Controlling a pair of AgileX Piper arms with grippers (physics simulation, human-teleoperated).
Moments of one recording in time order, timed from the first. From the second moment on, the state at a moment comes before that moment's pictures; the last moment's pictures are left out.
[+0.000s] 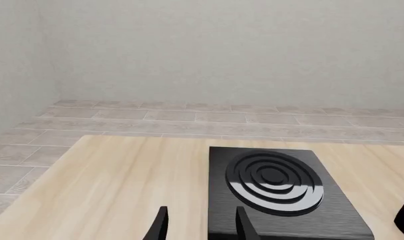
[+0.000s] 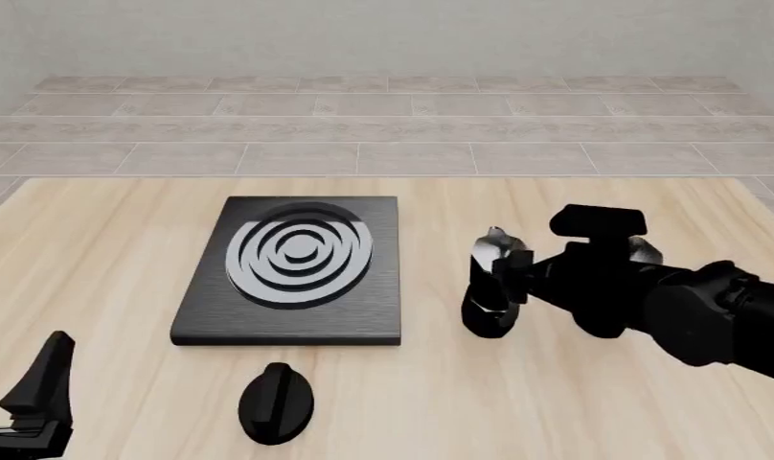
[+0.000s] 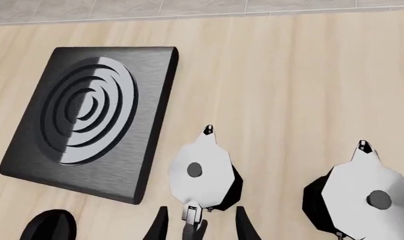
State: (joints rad) left arm 0.04 0.01 -0.01 0.00 -0.02; right arm 0.38 1.32 -0.65 0.07 0.30
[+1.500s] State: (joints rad) left arm 0.04 0.01 -0.01 0.00 -0.02; right arm 0.40 1.40 -0.61 -0.02 0.33
